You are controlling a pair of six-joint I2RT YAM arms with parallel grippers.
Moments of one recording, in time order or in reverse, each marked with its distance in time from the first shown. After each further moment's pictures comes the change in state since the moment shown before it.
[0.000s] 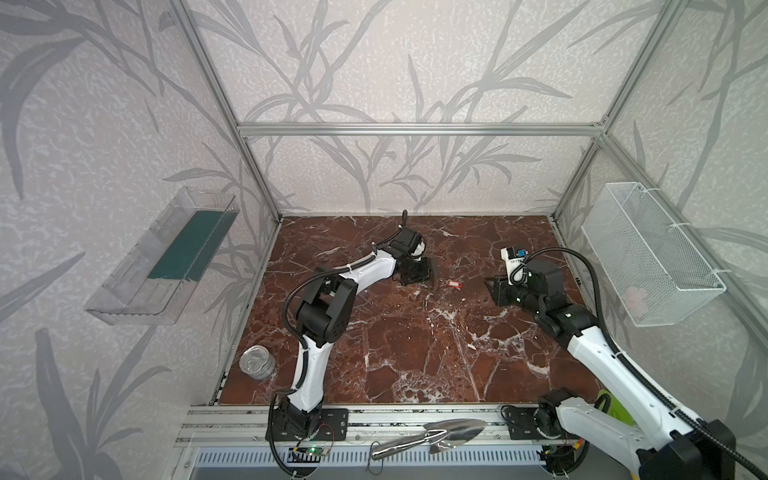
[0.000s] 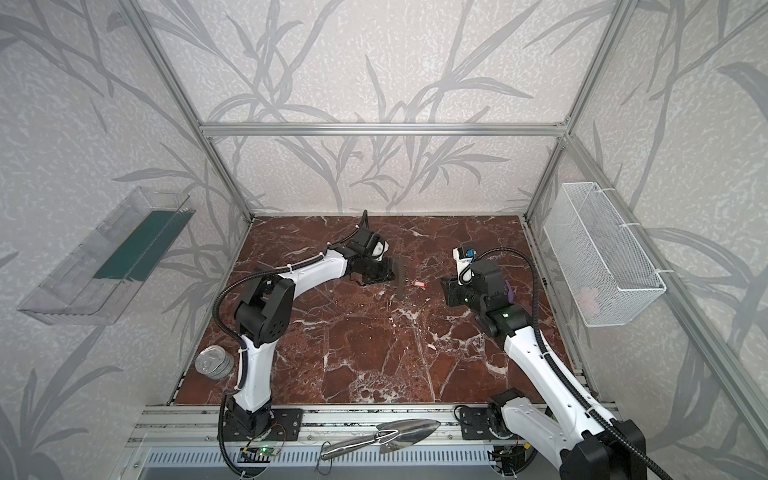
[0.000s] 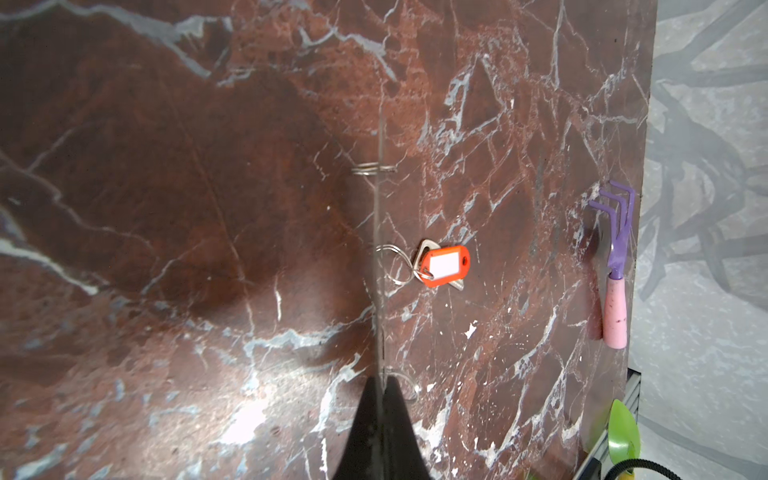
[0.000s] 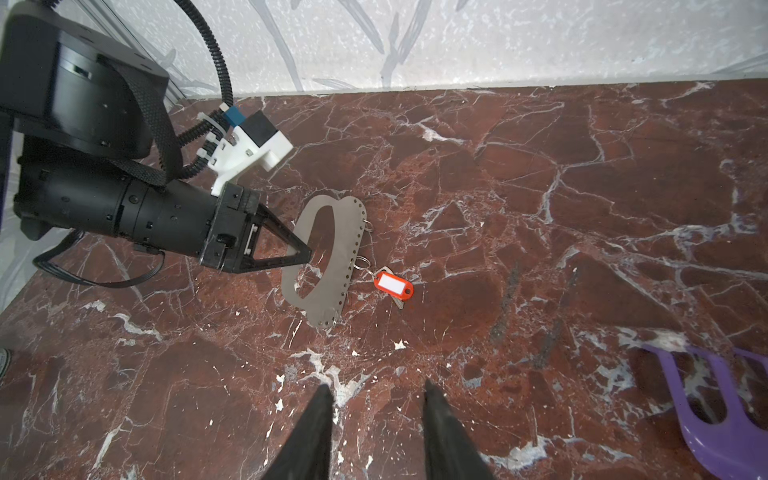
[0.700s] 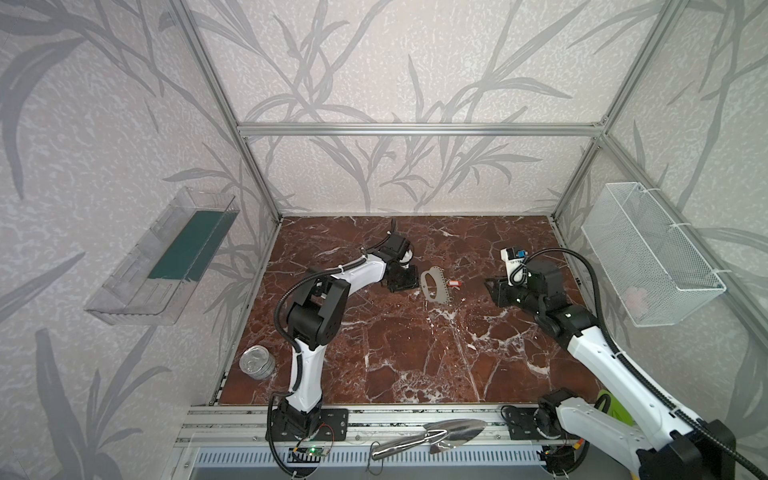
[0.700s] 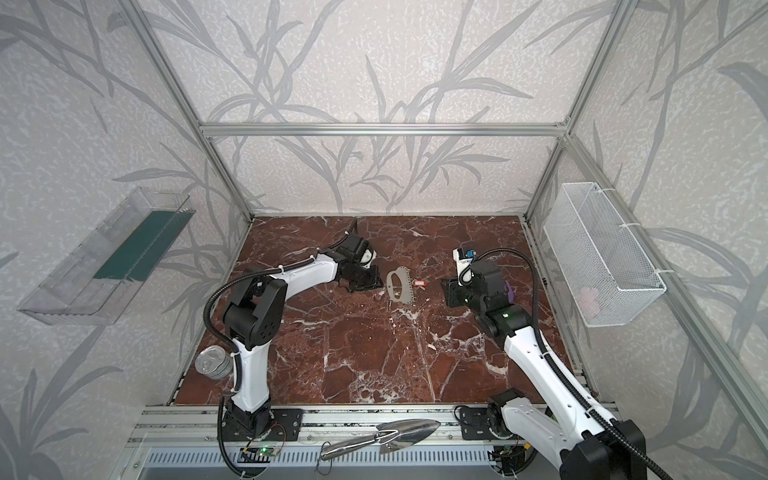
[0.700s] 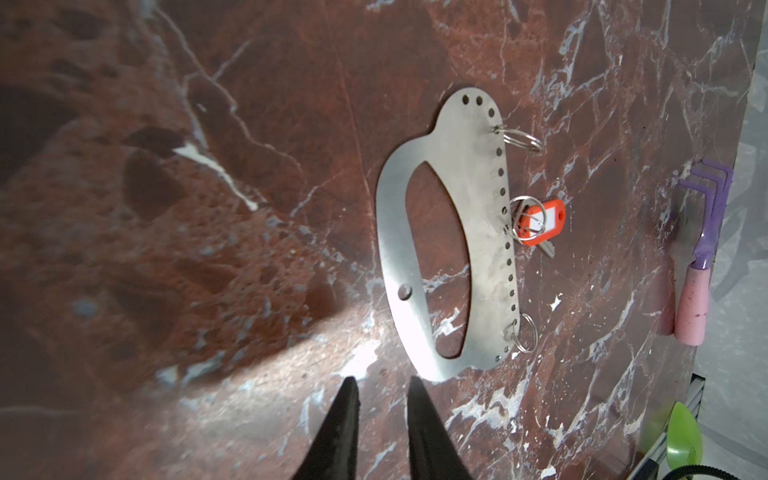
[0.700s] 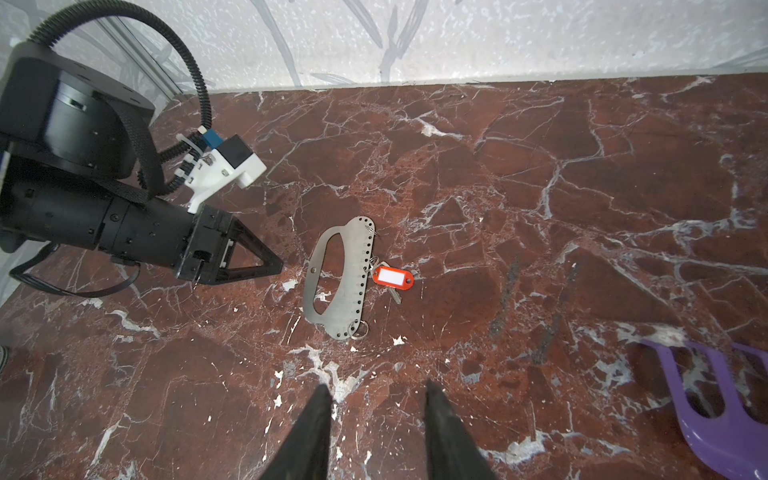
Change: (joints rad) left arm 0.062 -0.074 -0.141 -0.032 -0.040 0.064; right arm 0.000 0.001 0.000 -0.010 0.002 -0.002
